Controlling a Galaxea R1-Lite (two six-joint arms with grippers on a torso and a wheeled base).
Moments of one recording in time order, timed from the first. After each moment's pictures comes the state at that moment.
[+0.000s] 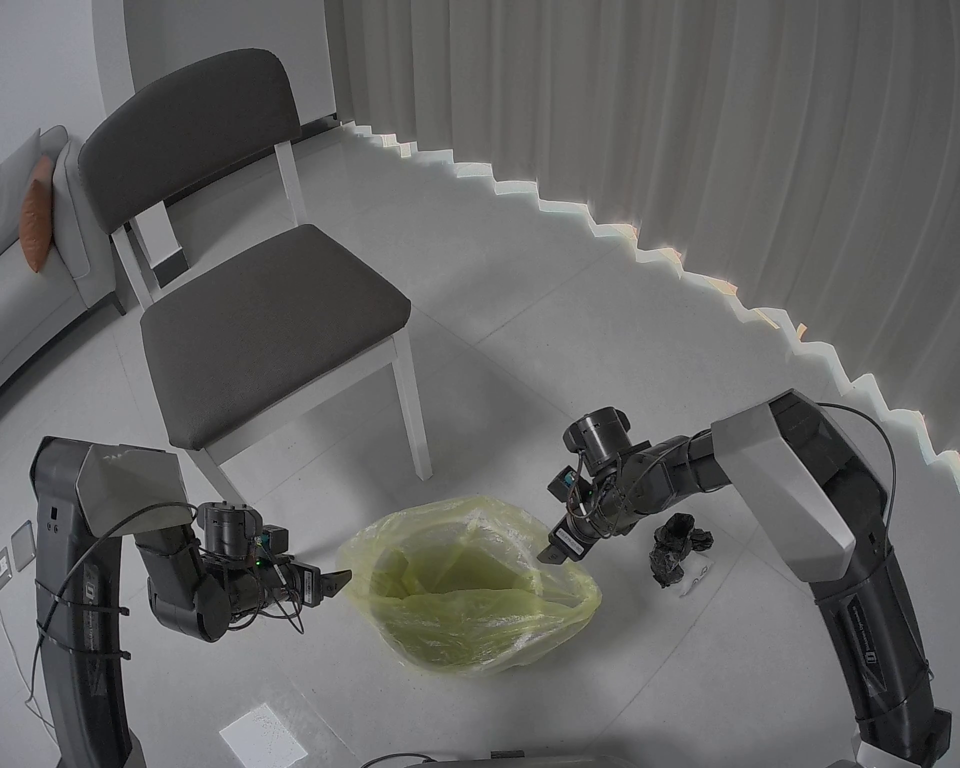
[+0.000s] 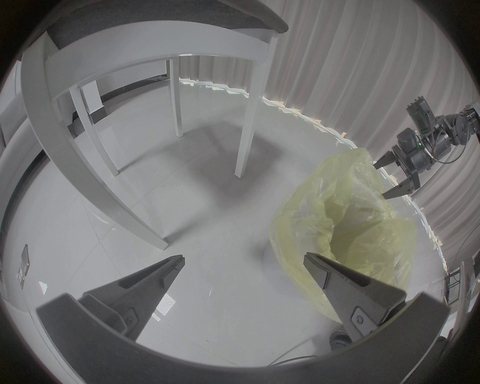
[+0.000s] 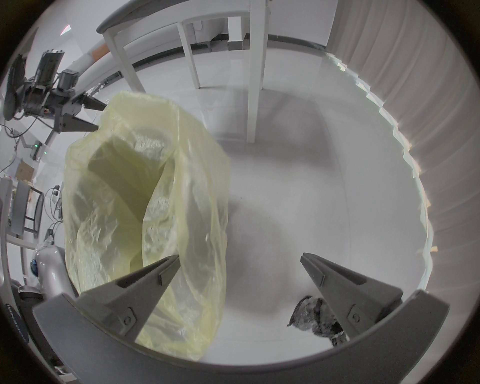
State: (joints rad) left arm -0.08 2.46 -0.69 -1.10 -0.25 0.07; right arm 0.45 2.65 -1.82 0.15 0.03 -0.41
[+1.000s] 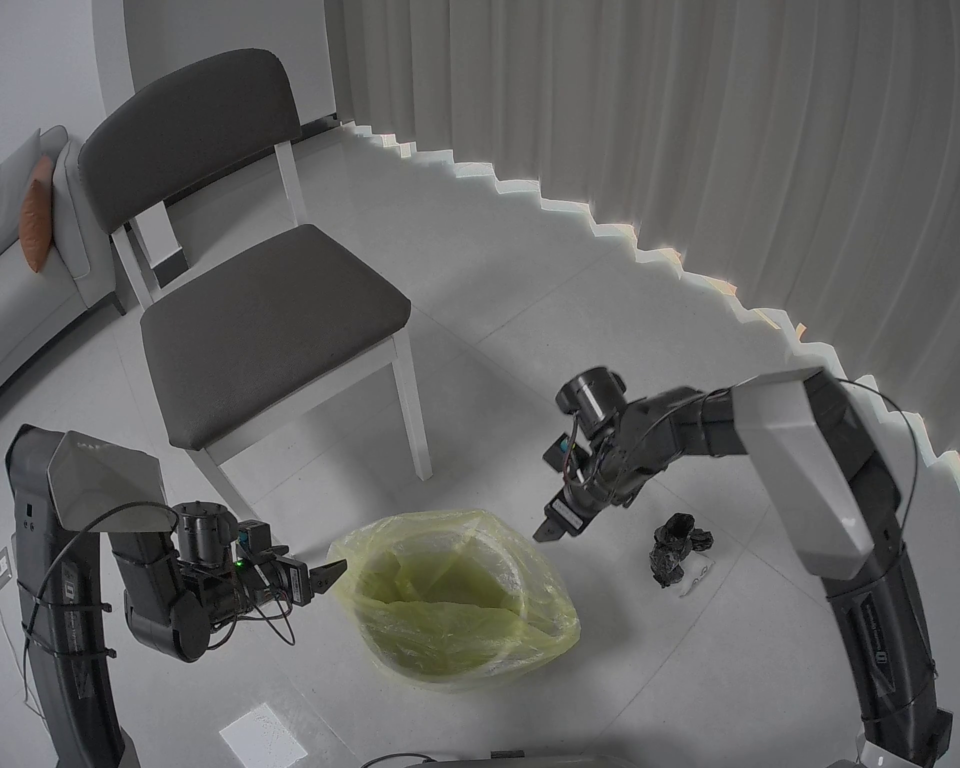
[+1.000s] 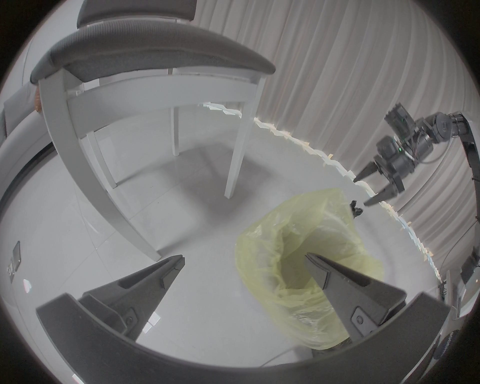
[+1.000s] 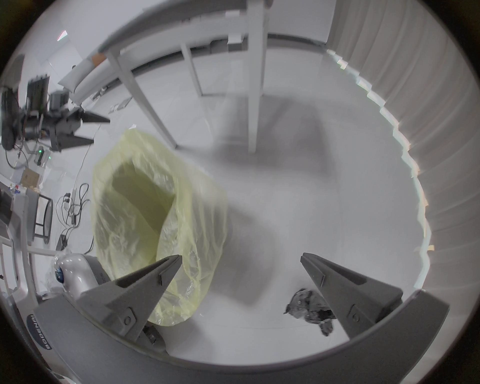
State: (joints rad) left arm -0.08 2.37 -0.50 -1.32 -0.32 0.00; right arm 0.47 2.60 -2.00 0.43 0.03 -0.38
